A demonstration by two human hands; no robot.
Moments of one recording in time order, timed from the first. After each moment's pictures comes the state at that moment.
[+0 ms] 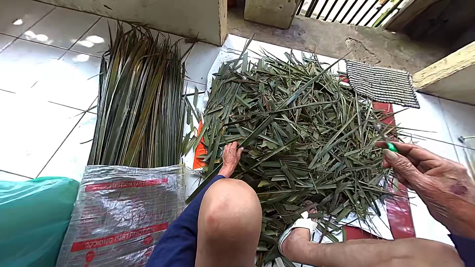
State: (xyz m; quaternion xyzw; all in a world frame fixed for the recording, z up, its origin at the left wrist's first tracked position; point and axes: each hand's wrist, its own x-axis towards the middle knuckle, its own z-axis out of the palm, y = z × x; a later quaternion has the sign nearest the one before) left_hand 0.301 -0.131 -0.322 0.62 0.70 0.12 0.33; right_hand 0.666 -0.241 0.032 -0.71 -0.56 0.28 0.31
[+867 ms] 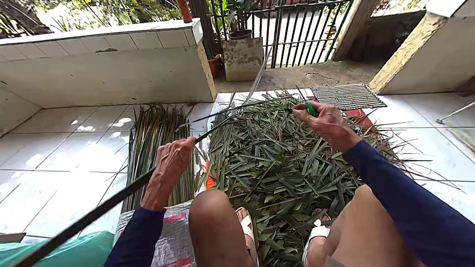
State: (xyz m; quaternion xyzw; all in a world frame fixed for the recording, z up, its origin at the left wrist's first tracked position) left_hand 0.180 -0.162 0.060 0.80 0.59 0.09 -0.07; right_hand 0.618 -0.172 0.074 -0.61 -0.64 0.24 0.42
